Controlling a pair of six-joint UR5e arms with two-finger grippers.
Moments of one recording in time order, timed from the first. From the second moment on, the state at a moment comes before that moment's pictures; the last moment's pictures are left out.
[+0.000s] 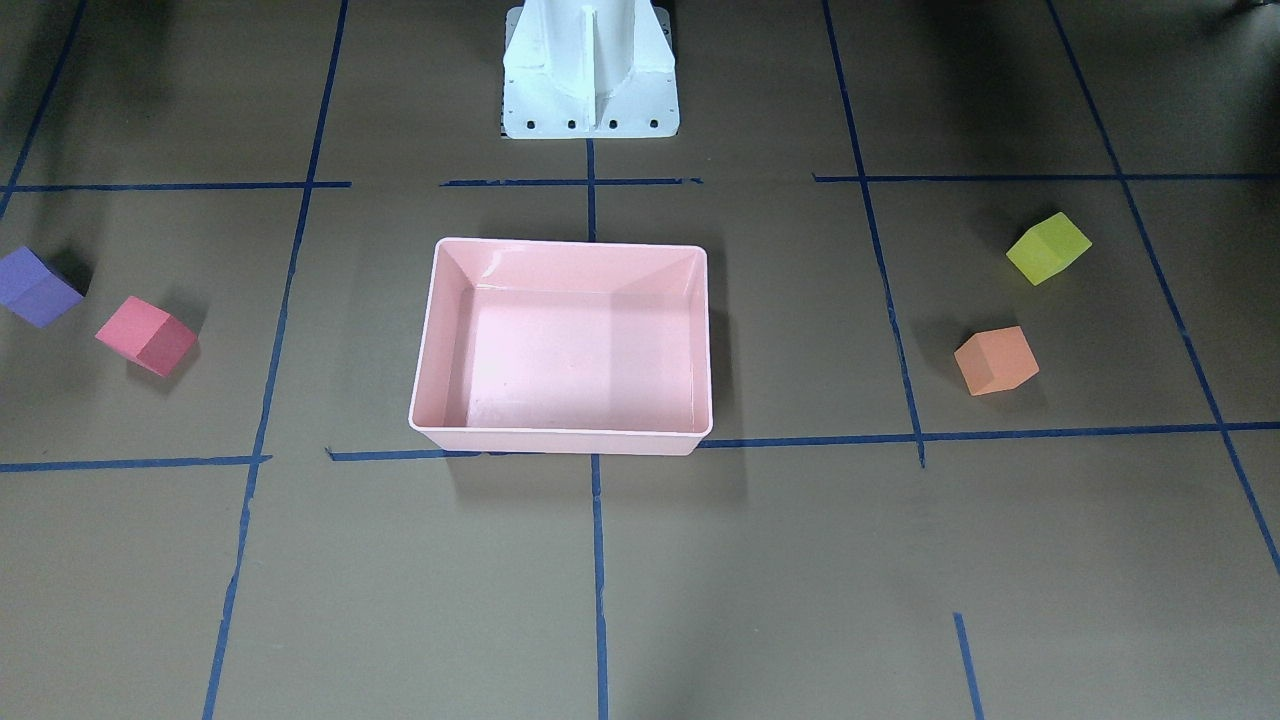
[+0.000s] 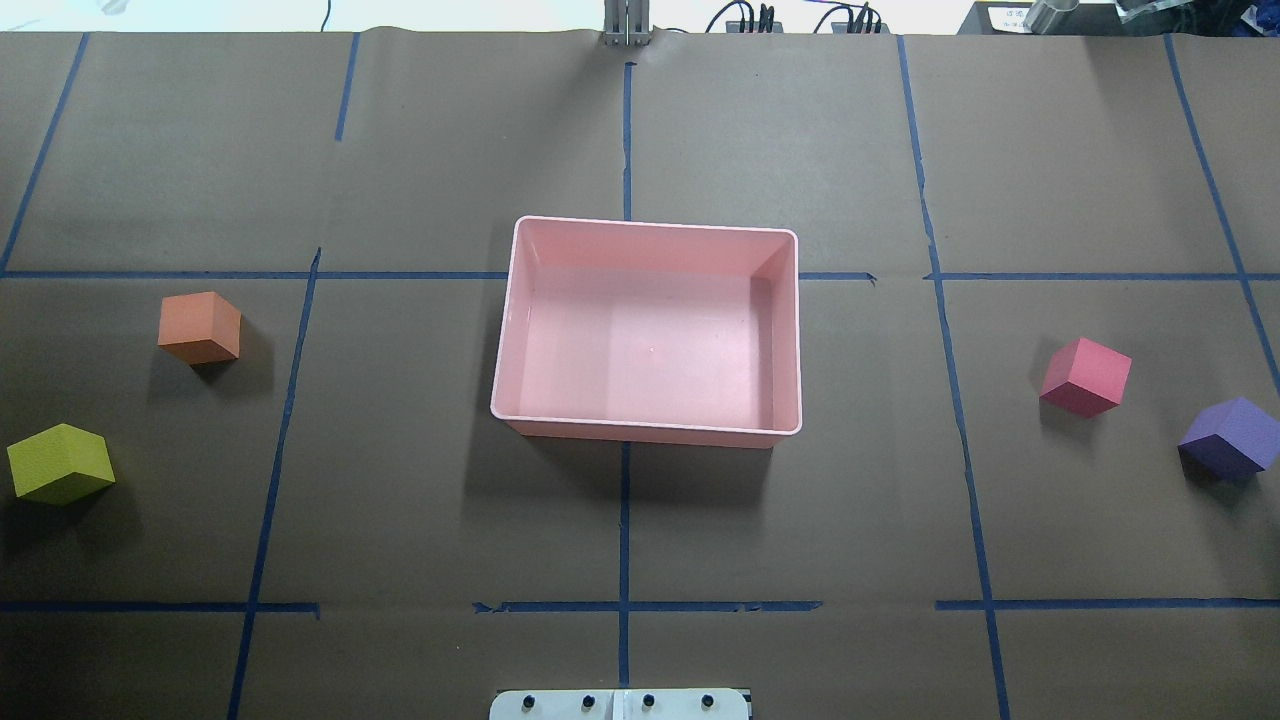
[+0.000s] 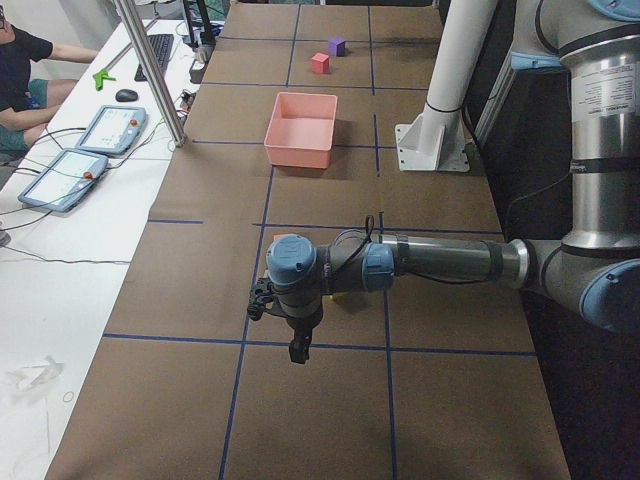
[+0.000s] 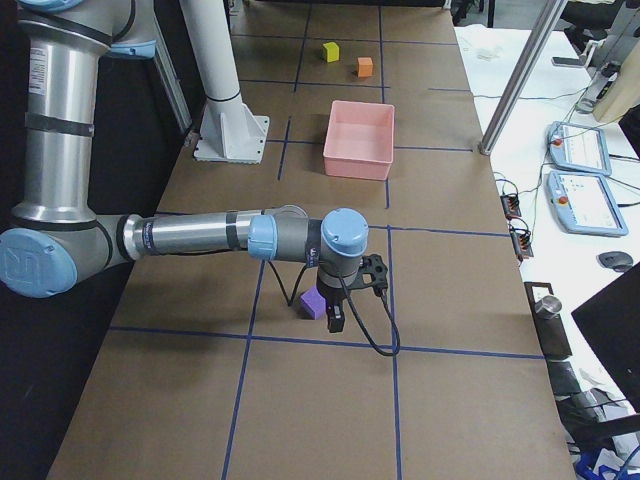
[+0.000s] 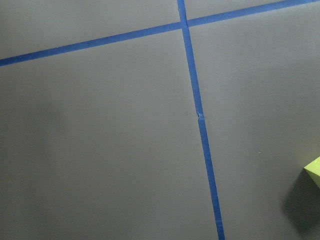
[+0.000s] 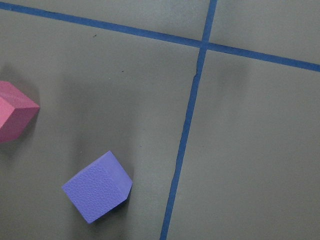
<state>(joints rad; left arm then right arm) -1.58 -1.43 -1.75 -1.44 -2.31 0.26 1.54 -1.72 1.84 -1.73 2.33 -0.19</state>
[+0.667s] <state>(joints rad) -1.58 -1.43 -1.78 -1.44 -2.32 0.25 1.34 -1.71 1.82 -1.51 2.33 -0.19</state>
